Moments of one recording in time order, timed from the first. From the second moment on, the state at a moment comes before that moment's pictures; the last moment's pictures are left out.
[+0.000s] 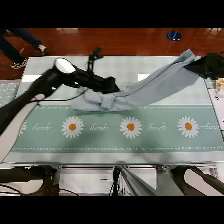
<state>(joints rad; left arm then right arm) -0.46 -1.56 1.31 0.58 -0.96 -1.28 -0.38 -1.13 1.25 -0.66 1.34 1.22</state>
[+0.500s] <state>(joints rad) -0.73 -1.76 1.32 0.35 -0.70 -1.30 -0.38 -0.93 1.25 -0.68 1.41 1.28</state>
